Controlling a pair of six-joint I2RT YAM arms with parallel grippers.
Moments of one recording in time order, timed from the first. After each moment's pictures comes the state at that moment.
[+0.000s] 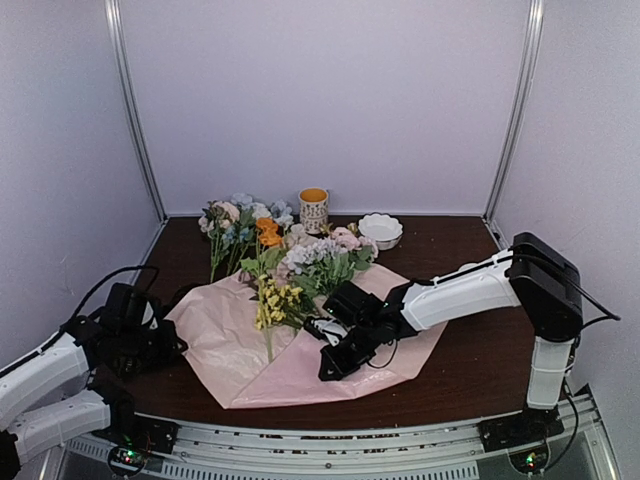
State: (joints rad) left arm -0.35 0.71 0.34 -0.54 0.11 -0.78; right arm 1.05 1.94 1.16 -0.30 -0.36 0.45
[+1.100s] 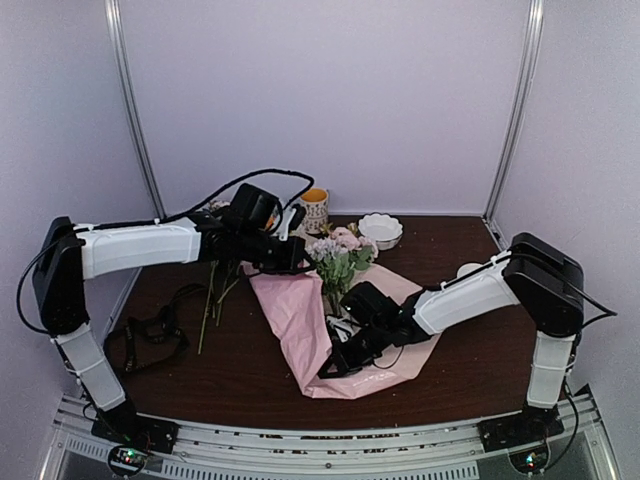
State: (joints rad) left arm -0.76 1.70 1.30 -0.28 0.28 -0.50; right arm 0.98 1.93 1.02 -0.04 -0.51 0.57
